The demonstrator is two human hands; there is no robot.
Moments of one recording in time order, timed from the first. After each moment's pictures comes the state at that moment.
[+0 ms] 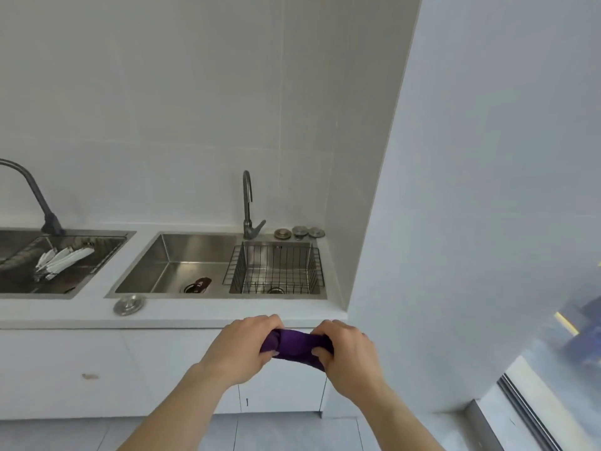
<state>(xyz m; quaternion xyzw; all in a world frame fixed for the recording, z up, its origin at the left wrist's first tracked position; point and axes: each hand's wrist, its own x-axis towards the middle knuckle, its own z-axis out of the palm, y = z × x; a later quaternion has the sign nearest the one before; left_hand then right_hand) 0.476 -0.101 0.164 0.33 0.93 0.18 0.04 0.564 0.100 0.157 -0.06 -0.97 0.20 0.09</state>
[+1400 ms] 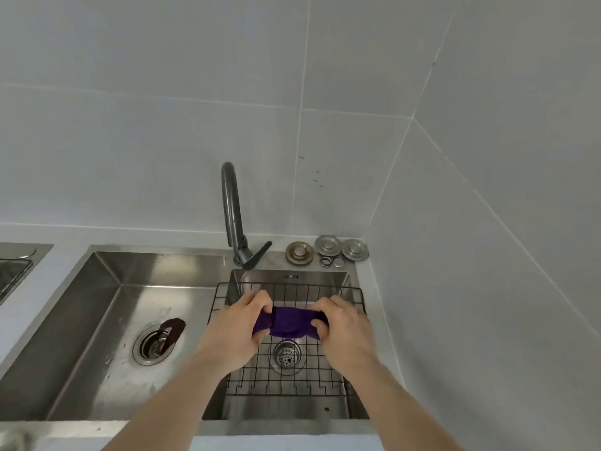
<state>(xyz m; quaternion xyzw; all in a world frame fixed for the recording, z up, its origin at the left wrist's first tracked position) -0.019 -0.013 0.044 0.26 0.94 0.20 0.07 0.051 0.192 0.057 -0.08 -0.97 0.21 0.04</state>
